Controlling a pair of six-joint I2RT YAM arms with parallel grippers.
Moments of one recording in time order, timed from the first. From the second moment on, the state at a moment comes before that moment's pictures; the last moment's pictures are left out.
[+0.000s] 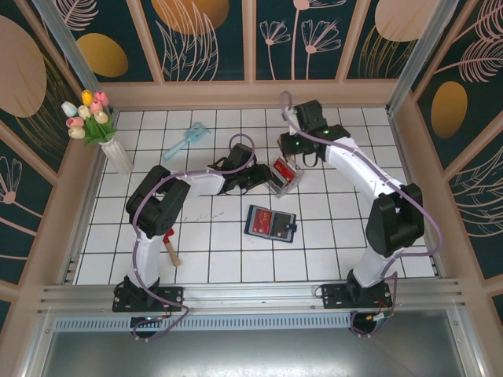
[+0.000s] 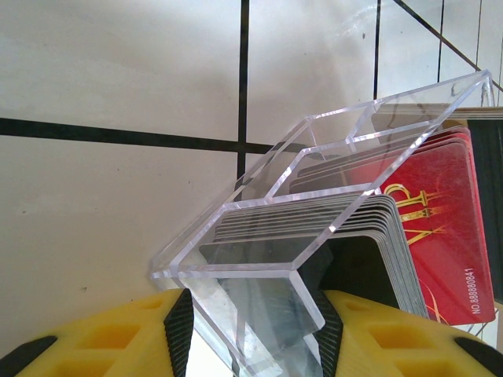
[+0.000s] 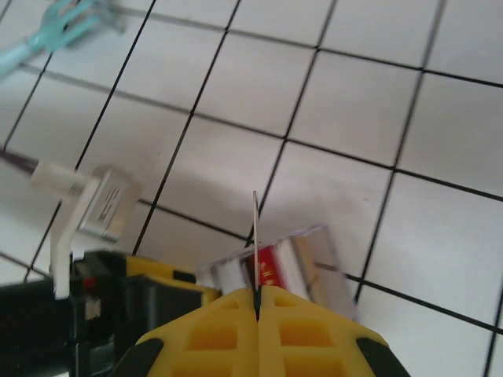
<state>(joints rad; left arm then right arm) -0.64 2.08 1.26 0.04 0.26 -0.95 0.46 1.71 1.46 -0.61 -0.08 0.10</state>
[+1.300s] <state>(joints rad) -0.64 1.68 1.08 0.25 0.26 -0.97 0.35 1.45 1.22 -0.34 -0.36 0.35</state>
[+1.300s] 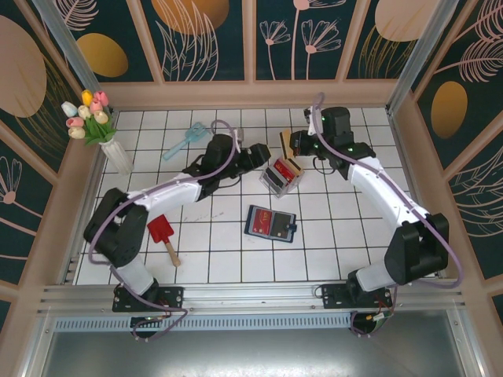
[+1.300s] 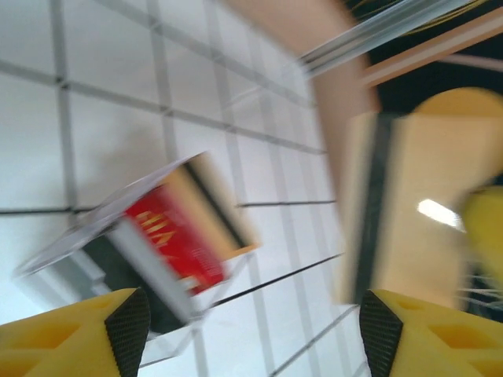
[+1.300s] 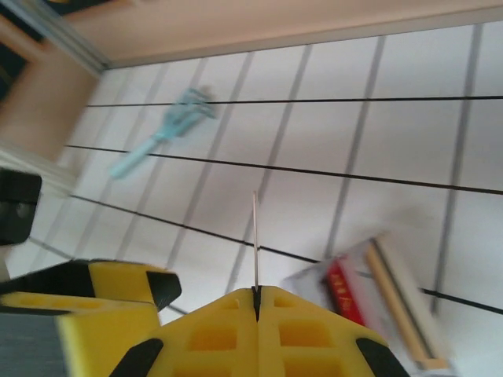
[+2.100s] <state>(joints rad) -0.60 1.65 0.95 0.61 0.45 -1.14 0.30 1.38 1.07 -0.12 -0.70 0.64</state>
